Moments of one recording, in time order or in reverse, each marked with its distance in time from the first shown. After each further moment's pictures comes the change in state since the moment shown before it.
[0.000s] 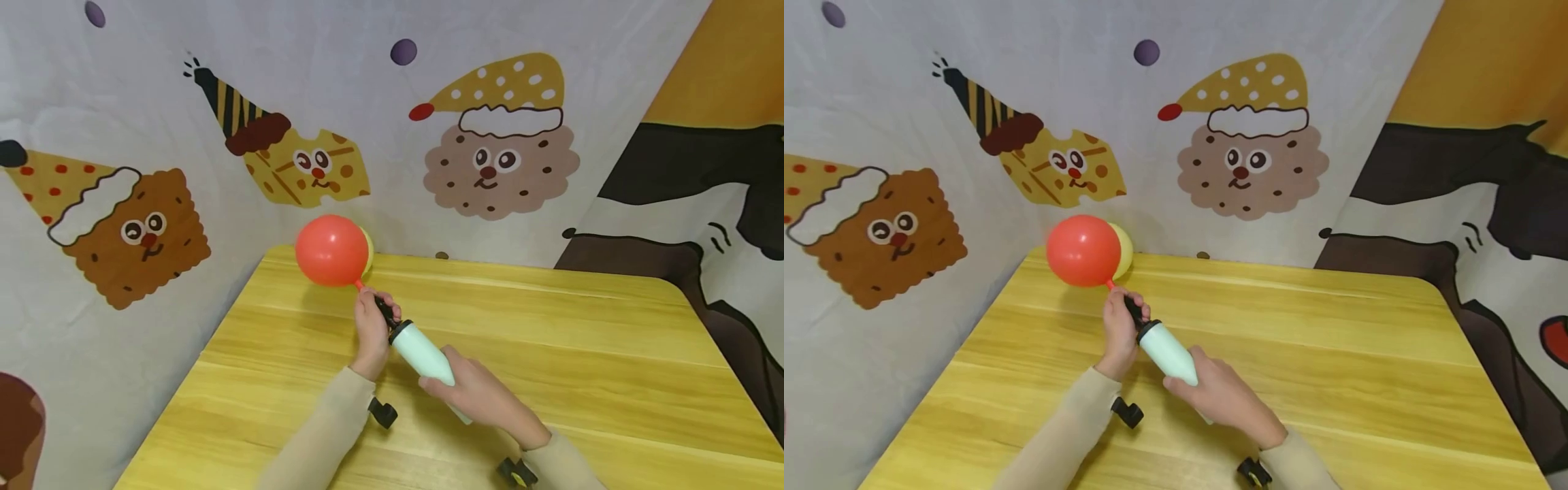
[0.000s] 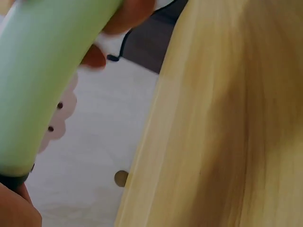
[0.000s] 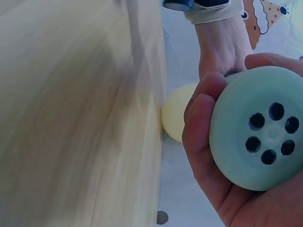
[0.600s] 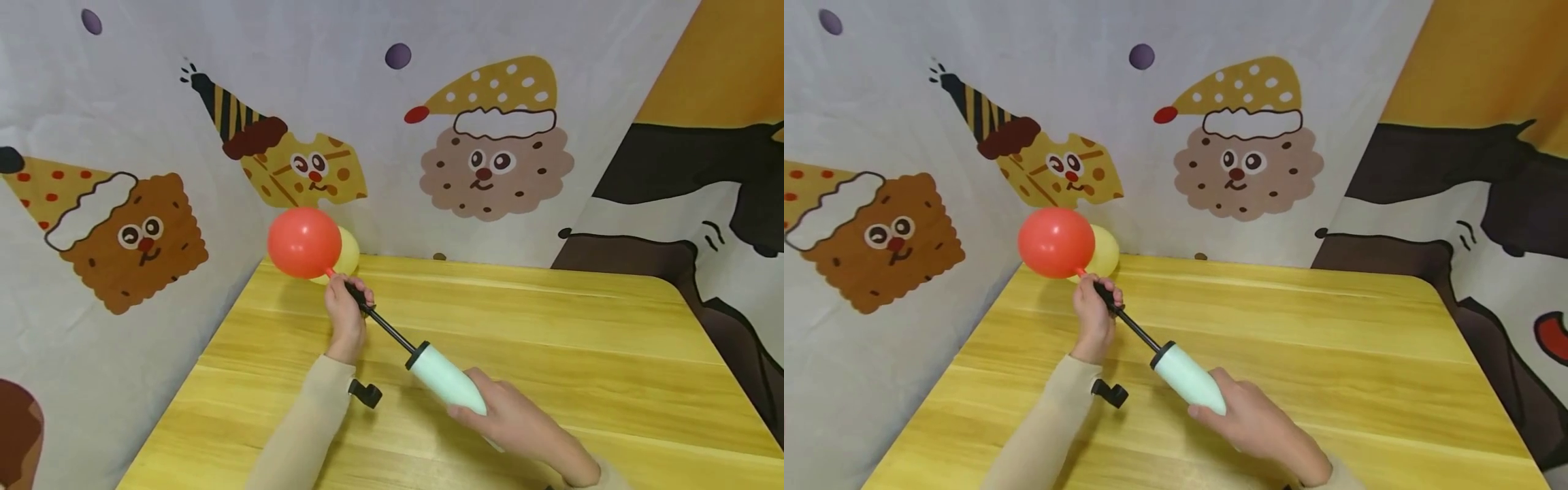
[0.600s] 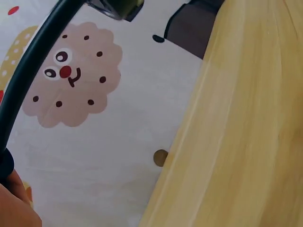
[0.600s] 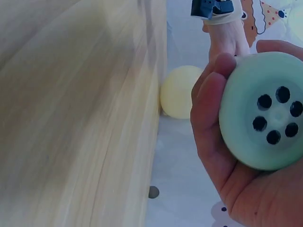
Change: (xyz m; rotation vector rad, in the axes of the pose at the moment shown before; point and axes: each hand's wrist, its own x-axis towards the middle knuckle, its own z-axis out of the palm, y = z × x) left_hand 0.025 0.034 -0.007 -0.035 0.049 0.084; right_hand -0.049 0.012 -0.021 -0.067 0.006 -0.091
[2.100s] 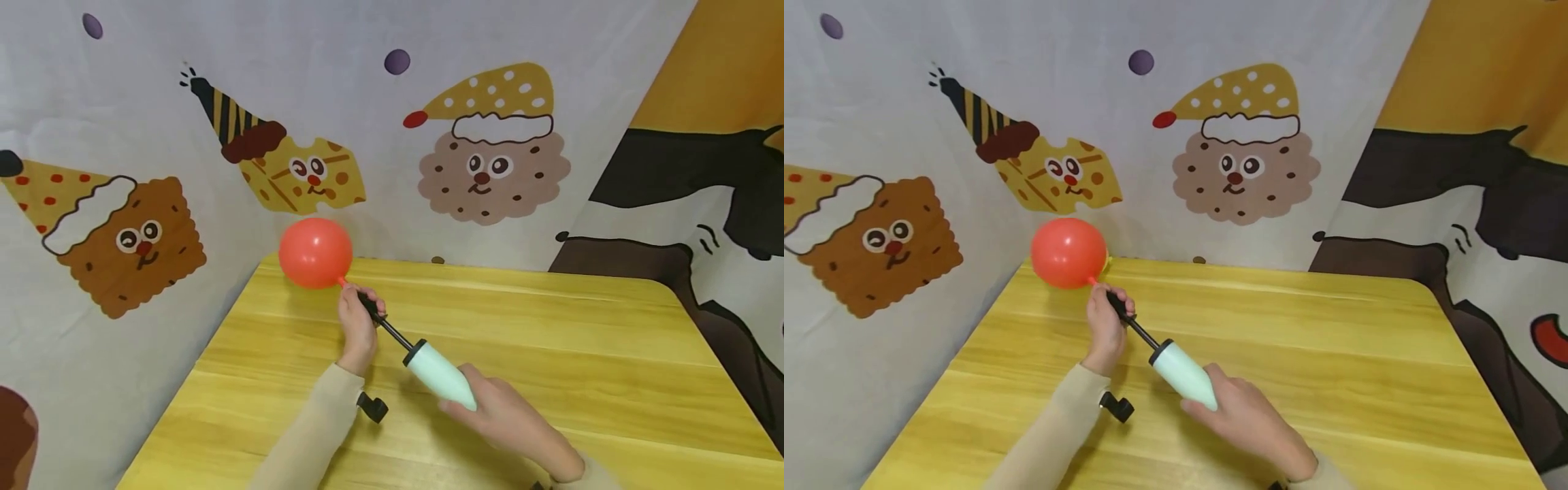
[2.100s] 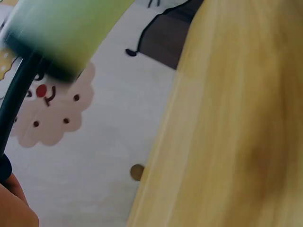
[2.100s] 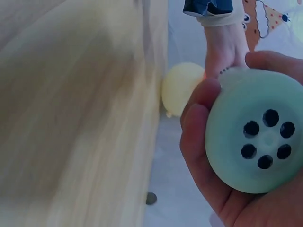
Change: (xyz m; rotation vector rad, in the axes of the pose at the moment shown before) left_hand -0.016 -0.015 0.005 -0.011 -0.009 -0.036; right_hand 0.010 -0.002 0.008 -0.111 0.080 0.030
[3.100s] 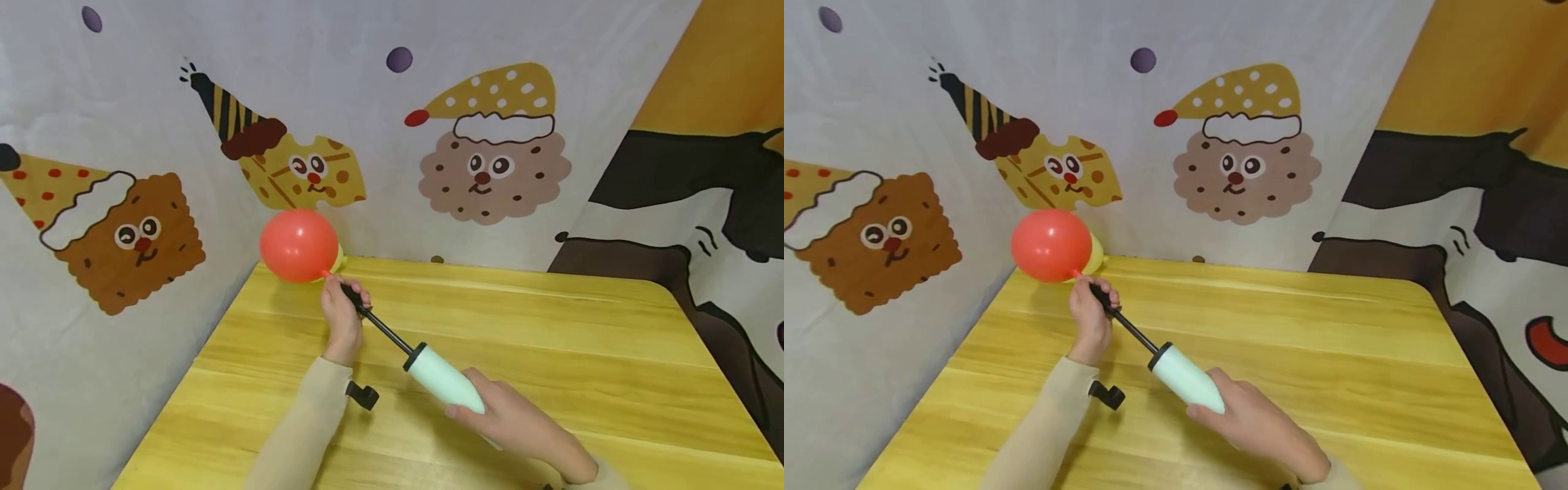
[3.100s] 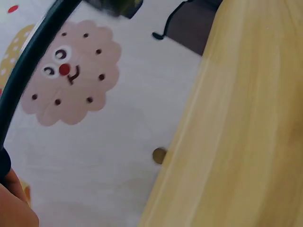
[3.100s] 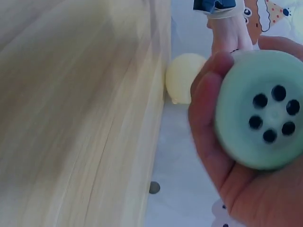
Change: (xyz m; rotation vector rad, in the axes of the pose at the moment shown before) left_hand 0.016 0.011 -0.006 -0.046 0.022 0.056; right_hand -0.005 0.004 -0.007 0.108 -0.109 -0.007
